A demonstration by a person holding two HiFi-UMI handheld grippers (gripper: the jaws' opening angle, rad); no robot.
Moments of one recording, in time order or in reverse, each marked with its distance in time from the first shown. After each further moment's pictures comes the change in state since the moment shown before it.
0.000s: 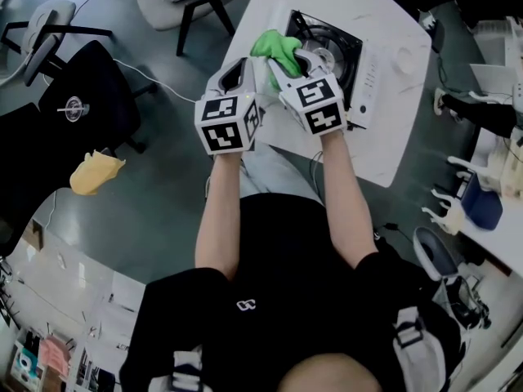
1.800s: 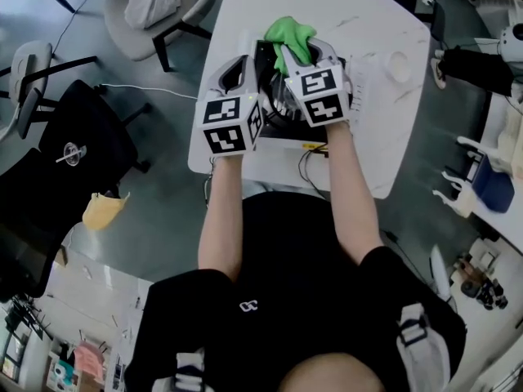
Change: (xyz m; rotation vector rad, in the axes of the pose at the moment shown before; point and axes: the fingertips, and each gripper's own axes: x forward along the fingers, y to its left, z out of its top) left arm 0.131 -0.046 0.029 0.087 0.098 -0.053; right arm 0.034 -0.169 -0.027 0.067 0.080 -0.192
